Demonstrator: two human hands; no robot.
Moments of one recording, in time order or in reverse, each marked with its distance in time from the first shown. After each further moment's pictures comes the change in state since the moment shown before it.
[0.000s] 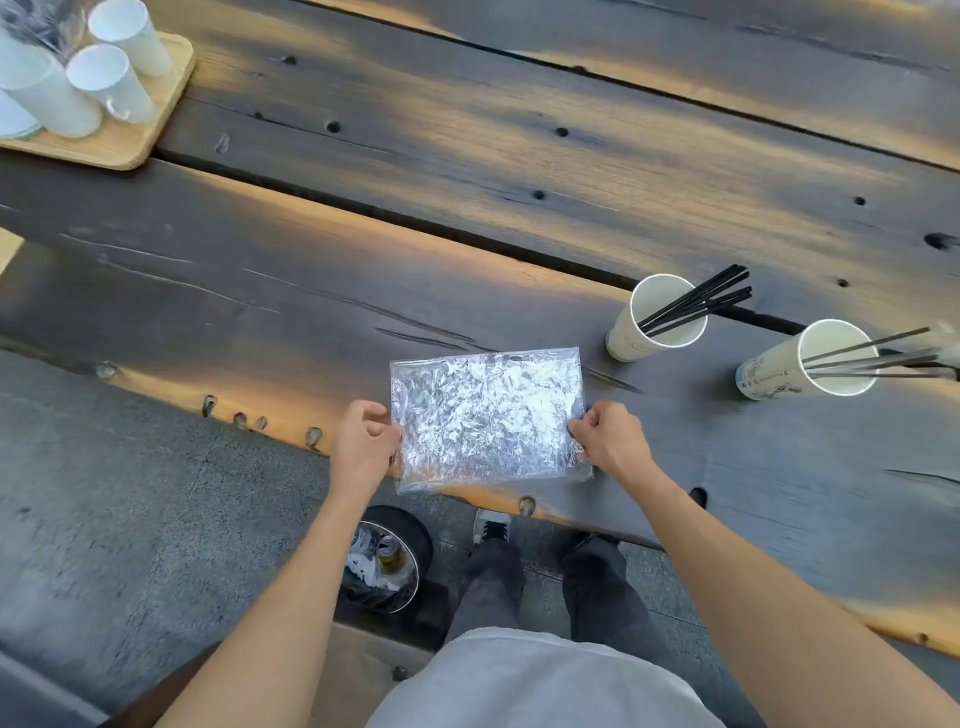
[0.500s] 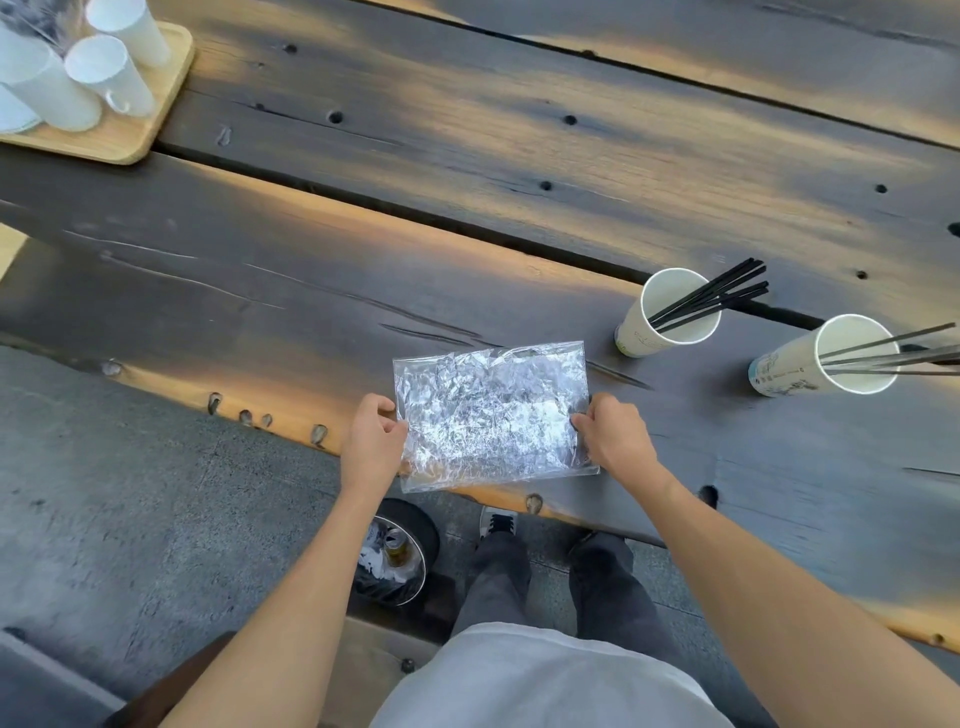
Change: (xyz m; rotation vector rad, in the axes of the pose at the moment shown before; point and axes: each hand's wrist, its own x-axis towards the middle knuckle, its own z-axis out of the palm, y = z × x) left_hand 0.007 -0.003 0.009 0.177 0.030 0.075; right_hand 0.007 -0.007 0.007 -0.239 -0.025 -0.020
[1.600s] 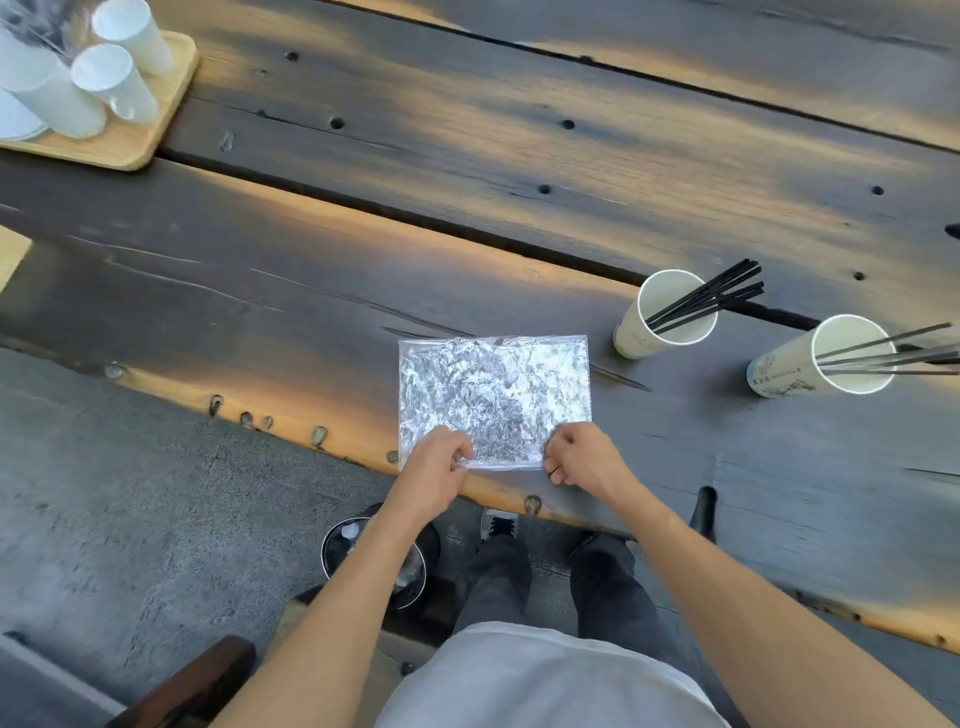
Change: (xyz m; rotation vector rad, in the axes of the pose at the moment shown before) left_hand -0.031 0.012 0.036 0.207 -0.410 0.355; right_hand -0.015 0.000 0.029 0.324 -0.228 -0.026
